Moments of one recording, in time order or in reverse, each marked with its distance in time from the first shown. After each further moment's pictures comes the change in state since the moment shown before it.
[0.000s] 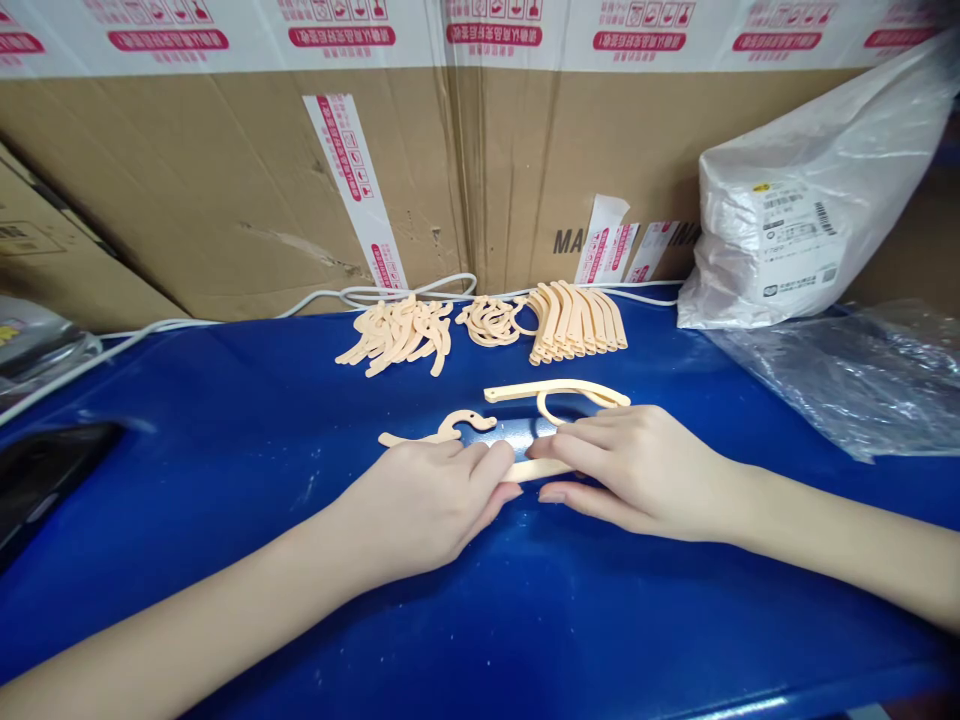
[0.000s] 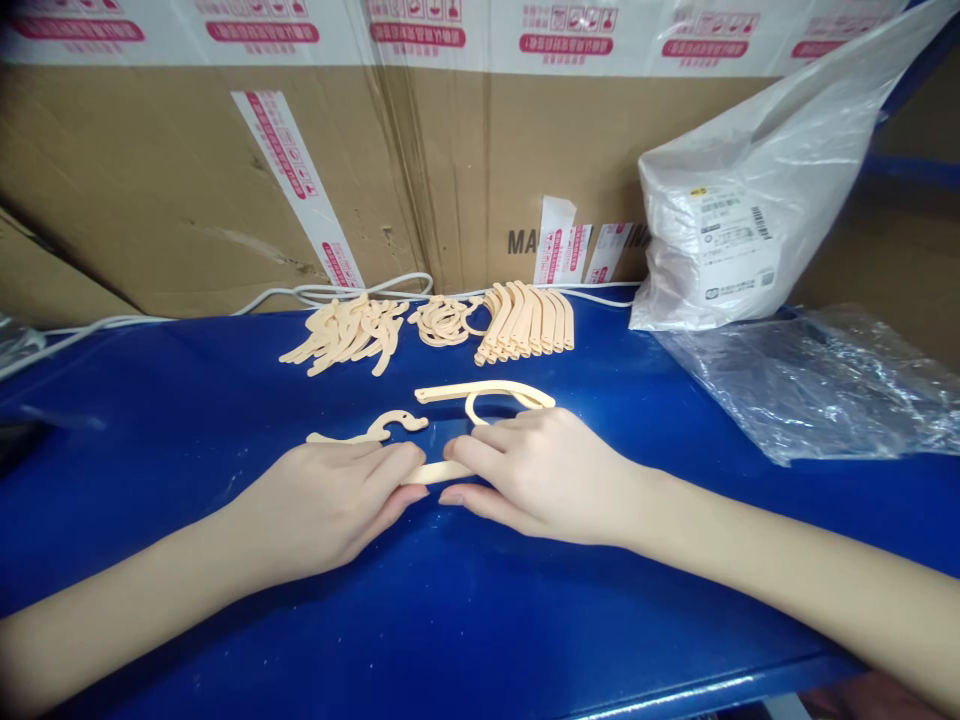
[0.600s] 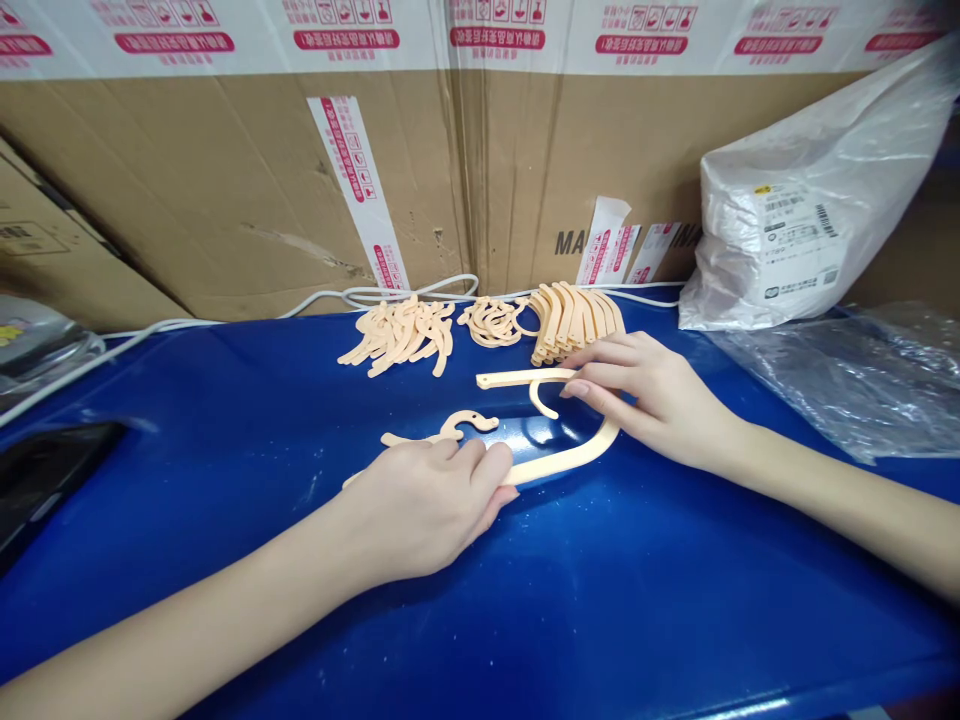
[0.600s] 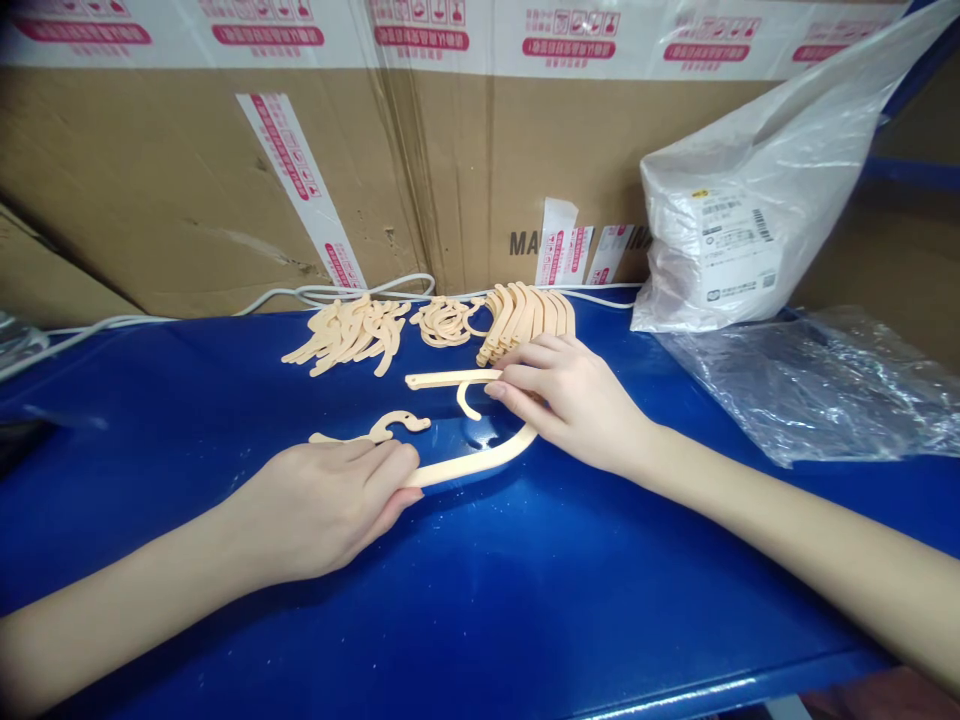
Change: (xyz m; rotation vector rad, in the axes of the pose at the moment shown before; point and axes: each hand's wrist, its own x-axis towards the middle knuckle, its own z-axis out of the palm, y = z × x) left_hand -0.002 -0.003 -0.001 0.105 -0.049 0.030; right_hand 0.005 0.038 -0.009 -0.047 0.198 0.201
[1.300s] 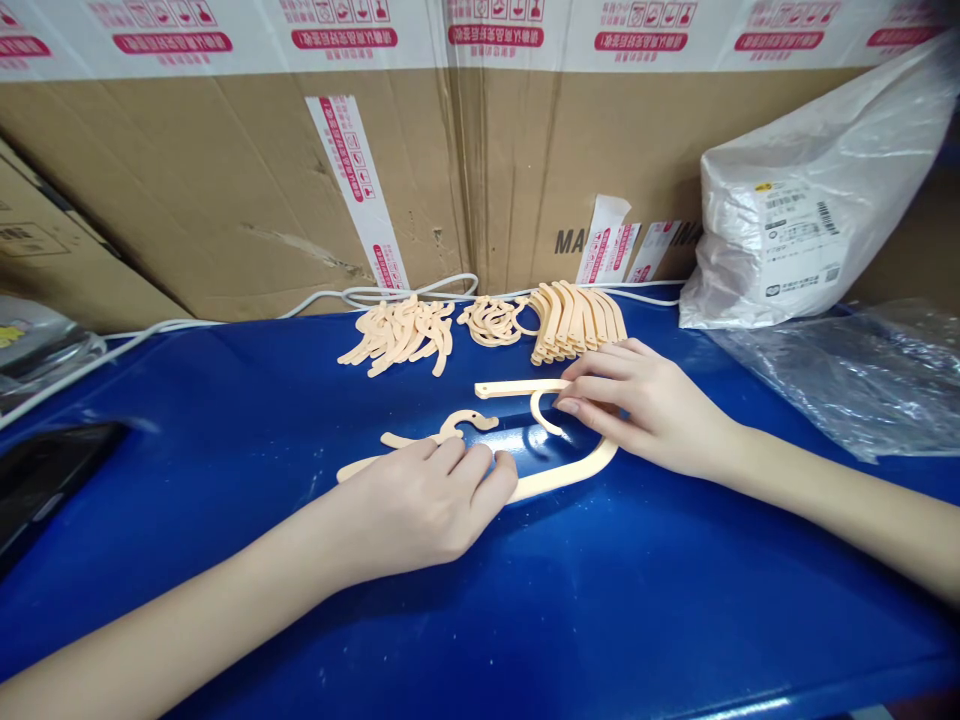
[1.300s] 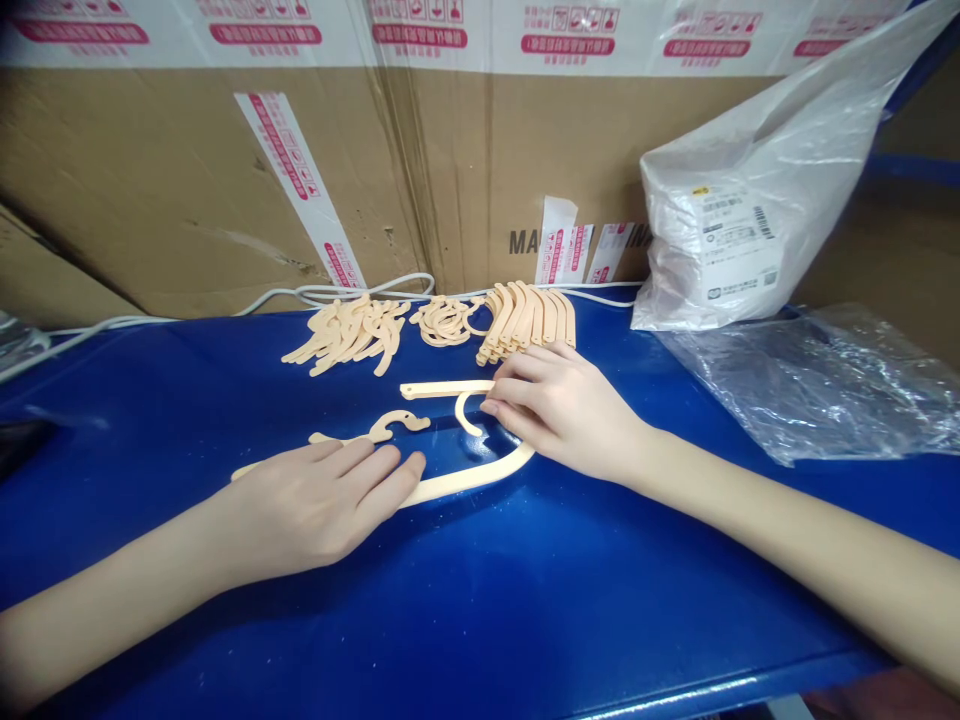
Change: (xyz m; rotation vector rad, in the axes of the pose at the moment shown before) left_hand -0.004 -0.008 -0.006 0.225 0.076 0.266; right_hand -0.001 -0.002 0.003 -0.040 -0.071 -0.084
